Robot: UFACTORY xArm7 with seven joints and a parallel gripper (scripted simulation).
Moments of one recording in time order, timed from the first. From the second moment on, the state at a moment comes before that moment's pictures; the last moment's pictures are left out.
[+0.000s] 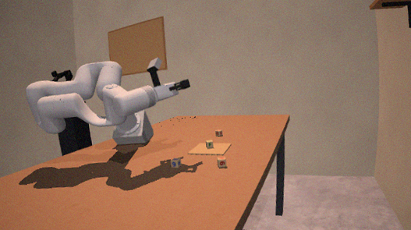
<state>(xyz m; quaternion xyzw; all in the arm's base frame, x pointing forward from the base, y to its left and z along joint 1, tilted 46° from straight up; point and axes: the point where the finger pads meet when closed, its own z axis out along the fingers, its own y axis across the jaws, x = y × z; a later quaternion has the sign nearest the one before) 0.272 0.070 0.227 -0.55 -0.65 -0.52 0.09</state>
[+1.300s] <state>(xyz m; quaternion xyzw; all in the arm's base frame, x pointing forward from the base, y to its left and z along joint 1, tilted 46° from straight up) 0.298 0.031 0.193 -0.65 -0.63 -0.42 0.08</state>
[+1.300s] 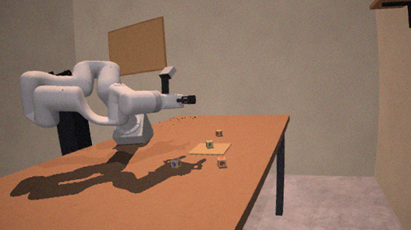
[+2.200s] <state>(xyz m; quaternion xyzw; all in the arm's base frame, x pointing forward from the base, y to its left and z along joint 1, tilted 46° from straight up) 0.333 0.013 0.166 -0.72 -0.62 -0.32 0.04</state>
